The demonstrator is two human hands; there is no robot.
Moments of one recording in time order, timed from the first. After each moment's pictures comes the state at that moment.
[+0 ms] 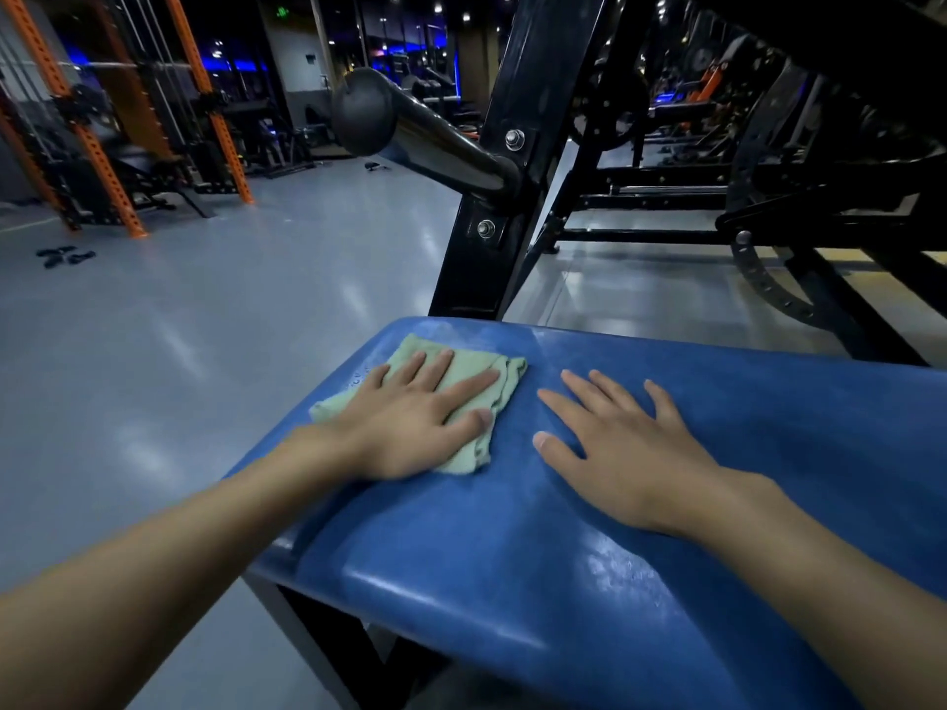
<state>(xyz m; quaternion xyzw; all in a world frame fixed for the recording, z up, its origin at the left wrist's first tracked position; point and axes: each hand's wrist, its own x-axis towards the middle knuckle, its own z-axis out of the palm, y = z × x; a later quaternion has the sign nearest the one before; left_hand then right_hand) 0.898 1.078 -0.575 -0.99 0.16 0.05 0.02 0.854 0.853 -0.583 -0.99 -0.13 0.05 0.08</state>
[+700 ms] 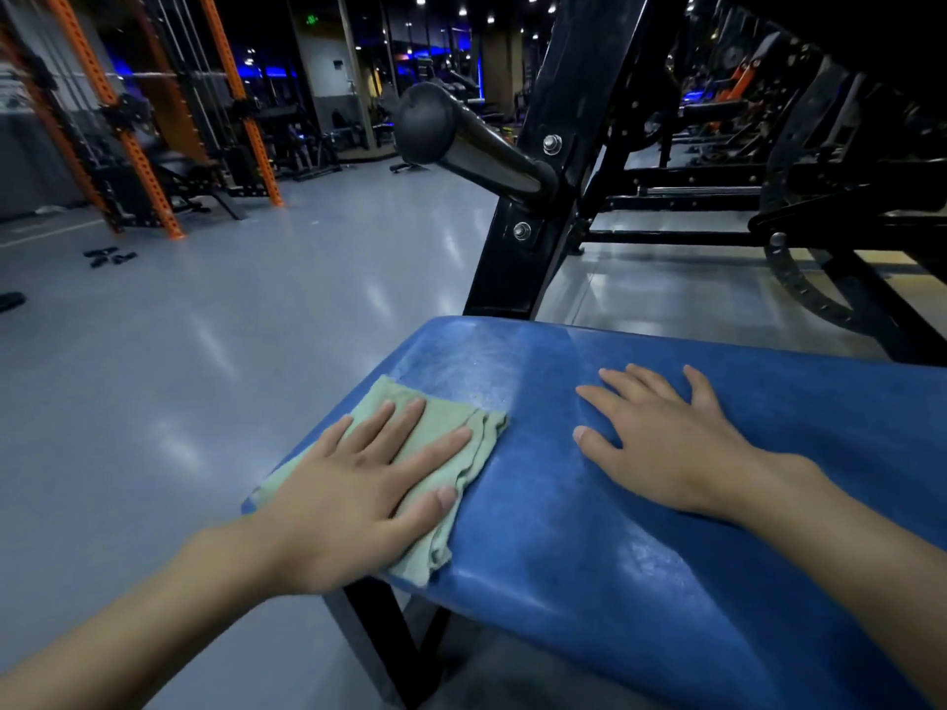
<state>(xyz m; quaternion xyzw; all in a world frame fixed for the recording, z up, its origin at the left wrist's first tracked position) 0.800 1.137 -0.572 -0.98 0.18 0.03 0.02 0.855 0.857 -0.574 -0.99 -0.12 0.03 0.04</state>
